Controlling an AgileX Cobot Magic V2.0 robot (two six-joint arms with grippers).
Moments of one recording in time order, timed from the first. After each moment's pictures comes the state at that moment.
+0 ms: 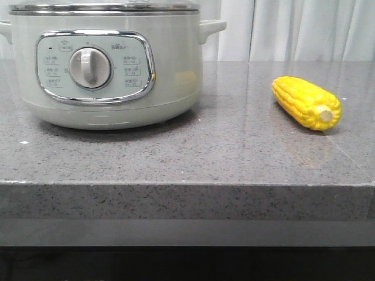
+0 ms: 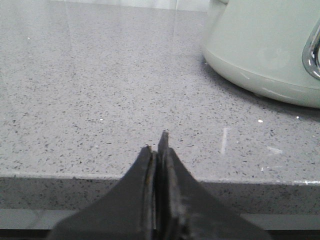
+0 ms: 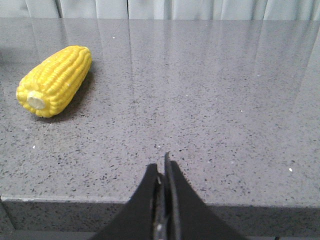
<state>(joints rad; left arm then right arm) -0.06 -0.01 0.01 -0.10 0.26 0.09 -0.07 -0.01 0.03 0.15 0.21 -0.10</state>
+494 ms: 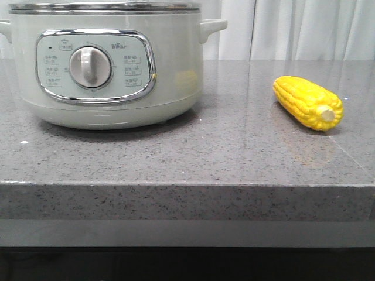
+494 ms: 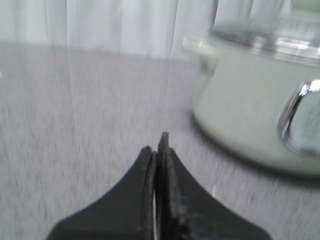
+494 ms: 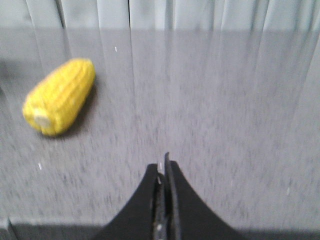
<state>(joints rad) -0.06 0.01 -0.12 -0.13 0.21 0.08 -0.07 -0.01 -0.06 0.15 0.24 -0.10</state>
